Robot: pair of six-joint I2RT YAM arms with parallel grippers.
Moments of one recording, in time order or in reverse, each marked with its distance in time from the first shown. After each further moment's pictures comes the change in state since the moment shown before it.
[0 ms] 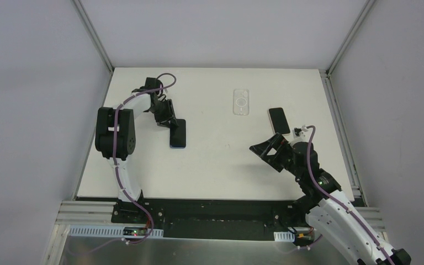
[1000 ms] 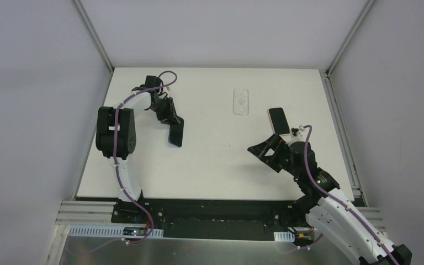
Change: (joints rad) left arm -0.005 0.010 0.031 -0.008 0.080 0.006; right arm 0.035 0.024 0.000 0.009 0.012 0.000
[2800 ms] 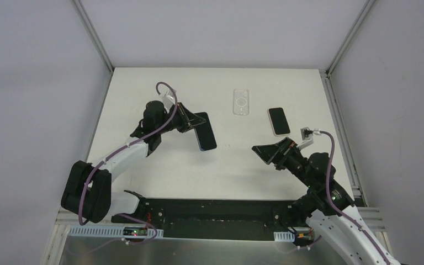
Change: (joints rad) left arm -0.314 -0.706 -0.779 1.112 0.133 -0.747; right arm 0.045 -0.257 0.043 0.047 -0.050 -0.060
